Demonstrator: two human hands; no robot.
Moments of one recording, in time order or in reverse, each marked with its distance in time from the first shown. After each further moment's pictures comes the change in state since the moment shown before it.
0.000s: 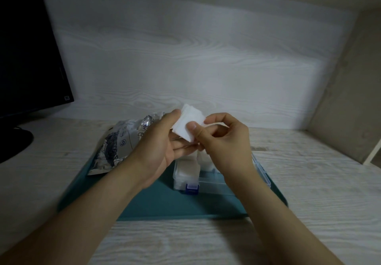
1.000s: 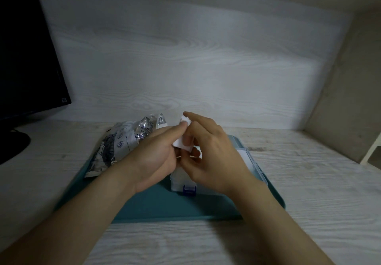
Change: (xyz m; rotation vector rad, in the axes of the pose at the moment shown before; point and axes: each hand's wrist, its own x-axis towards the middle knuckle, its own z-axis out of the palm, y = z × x) left_hand 0.001 -0.003 -0.002 0.027 -0.113 -0.079; right_hand 0.003 0.015 -0.004 -0.759 -0.301 -0.739
